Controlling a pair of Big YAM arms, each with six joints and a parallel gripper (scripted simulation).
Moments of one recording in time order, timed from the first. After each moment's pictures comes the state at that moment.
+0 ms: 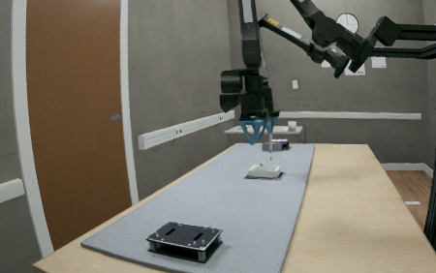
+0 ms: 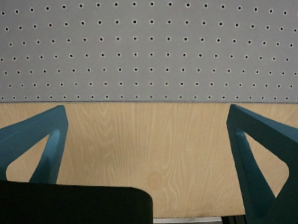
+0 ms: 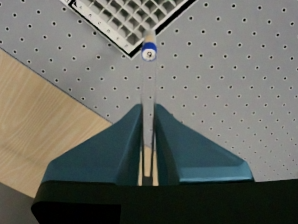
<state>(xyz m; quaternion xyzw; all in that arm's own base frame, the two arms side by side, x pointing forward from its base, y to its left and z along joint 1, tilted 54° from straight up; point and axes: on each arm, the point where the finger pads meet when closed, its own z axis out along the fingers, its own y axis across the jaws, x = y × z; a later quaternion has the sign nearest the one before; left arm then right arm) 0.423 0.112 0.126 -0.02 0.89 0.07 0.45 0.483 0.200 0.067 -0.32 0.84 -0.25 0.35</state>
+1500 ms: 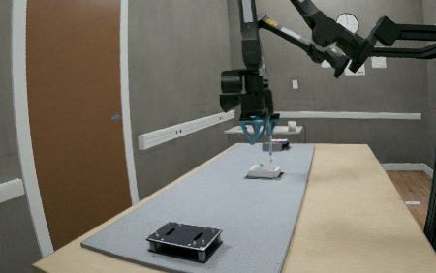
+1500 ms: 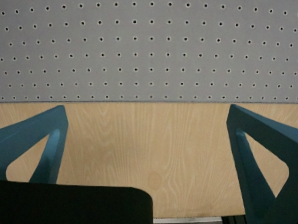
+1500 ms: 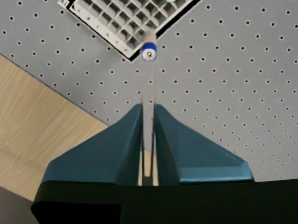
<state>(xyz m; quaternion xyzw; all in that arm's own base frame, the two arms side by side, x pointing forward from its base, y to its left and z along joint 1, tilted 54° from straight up) 0.423 0.112 0.126 -0.02 0.89 0.07 0.45 0.491 0.199 0.061 -0.32 0.84 -0.25 0.35</state>
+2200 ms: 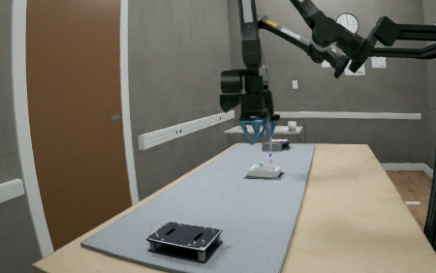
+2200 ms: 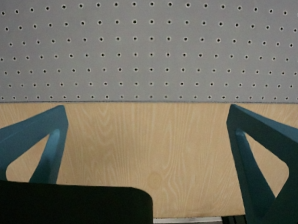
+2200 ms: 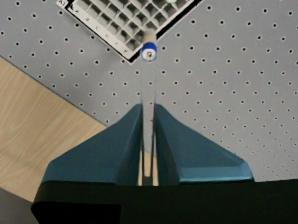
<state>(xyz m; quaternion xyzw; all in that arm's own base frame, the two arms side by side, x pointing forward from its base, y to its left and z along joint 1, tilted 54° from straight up) 0.423 0.112 0.126 -0.02 0.89 0.07 0.45 0.495 0.198 0.058 -0.32 0.84 -0.25 0.35</state>
